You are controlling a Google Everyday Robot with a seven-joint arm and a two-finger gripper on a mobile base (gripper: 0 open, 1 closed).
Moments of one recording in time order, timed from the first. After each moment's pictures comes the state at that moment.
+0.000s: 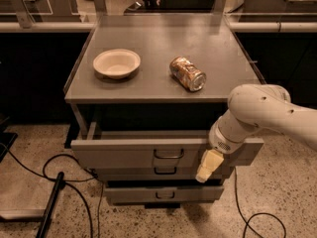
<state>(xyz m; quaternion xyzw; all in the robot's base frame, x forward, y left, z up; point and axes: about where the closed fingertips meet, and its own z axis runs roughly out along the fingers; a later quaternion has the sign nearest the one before) 0.513 -0.159 0.660 -0.55 0.82 0.06 0.14</state>
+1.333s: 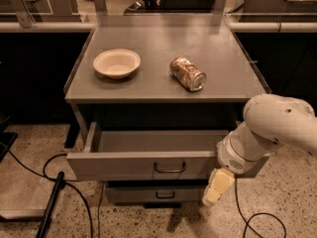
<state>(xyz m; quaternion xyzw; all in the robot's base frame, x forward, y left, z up) 0.439 -0.159 0.675 -0.54 0.83 0.11 0.12</state>
